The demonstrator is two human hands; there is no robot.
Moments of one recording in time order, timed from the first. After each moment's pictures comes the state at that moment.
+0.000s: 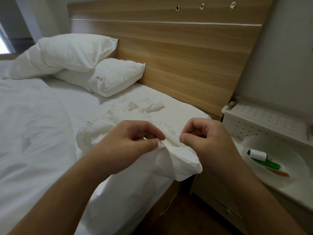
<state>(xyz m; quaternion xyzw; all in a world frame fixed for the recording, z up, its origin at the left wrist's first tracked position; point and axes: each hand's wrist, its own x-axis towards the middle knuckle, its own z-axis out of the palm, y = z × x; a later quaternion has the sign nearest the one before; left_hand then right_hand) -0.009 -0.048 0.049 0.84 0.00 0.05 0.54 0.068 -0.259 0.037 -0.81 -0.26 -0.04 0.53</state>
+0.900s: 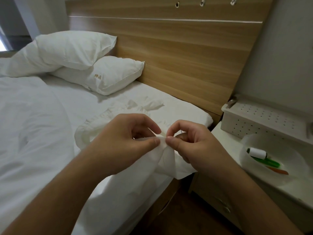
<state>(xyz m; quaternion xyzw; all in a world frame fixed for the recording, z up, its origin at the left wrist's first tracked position) -0.015 -0.050 0.057 0.87 -0.01 0.10 0.48 0.069 -0.248 0.029 -0.77 -0.31 0.10 0.55</state>
